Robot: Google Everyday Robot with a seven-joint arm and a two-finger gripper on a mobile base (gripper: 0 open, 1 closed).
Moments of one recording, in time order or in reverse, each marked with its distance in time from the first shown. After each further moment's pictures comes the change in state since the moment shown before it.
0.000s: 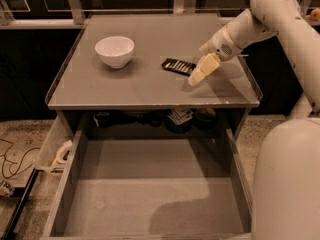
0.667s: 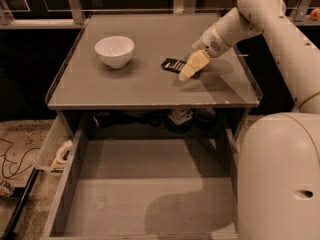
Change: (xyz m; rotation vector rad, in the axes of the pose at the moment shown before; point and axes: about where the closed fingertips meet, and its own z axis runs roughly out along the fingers) arm -0.020 -0.015 0.023 0.011 -0.006 0.015
